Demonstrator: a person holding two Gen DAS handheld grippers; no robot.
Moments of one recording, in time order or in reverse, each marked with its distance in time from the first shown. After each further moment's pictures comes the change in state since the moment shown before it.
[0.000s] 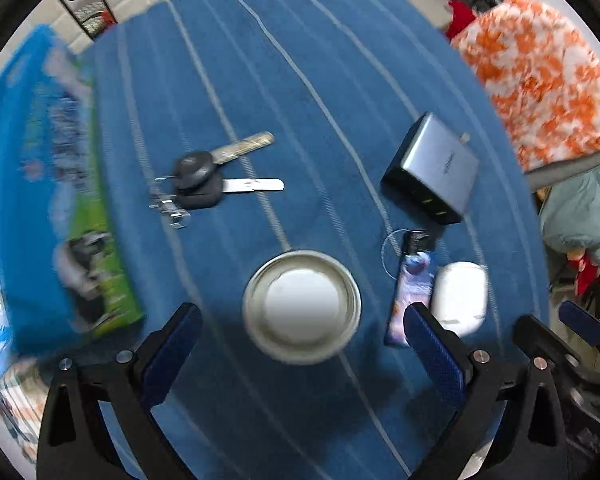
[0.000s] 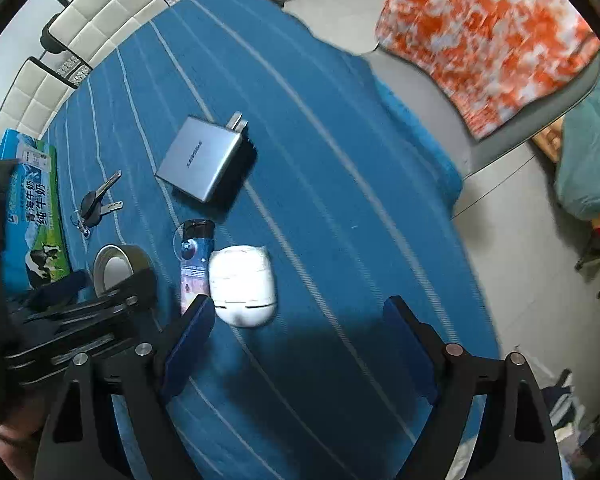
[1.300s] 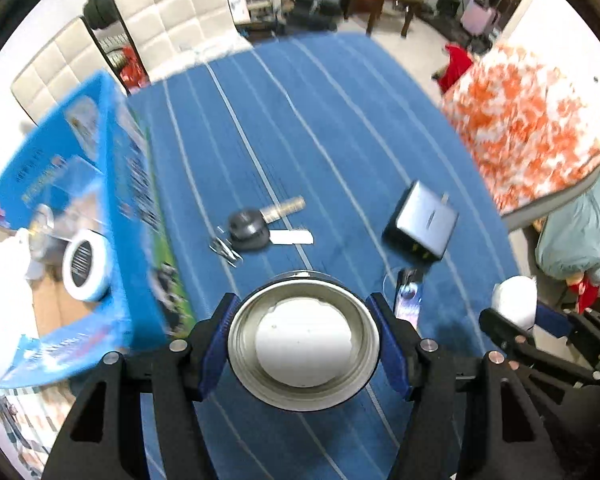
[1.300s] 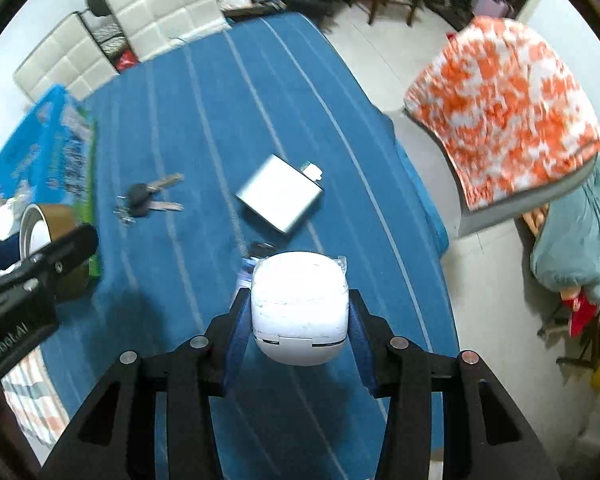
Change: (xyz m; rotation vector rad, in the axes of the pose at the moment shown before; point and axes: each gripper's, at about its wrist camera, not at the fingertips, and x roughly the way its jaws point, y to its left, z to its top) left arm -0.085 0.014 -0.039 -0.026 -0.234 0.005; right arm -0.079 0.088 -0.017 -0.245 -0.144 -0.143
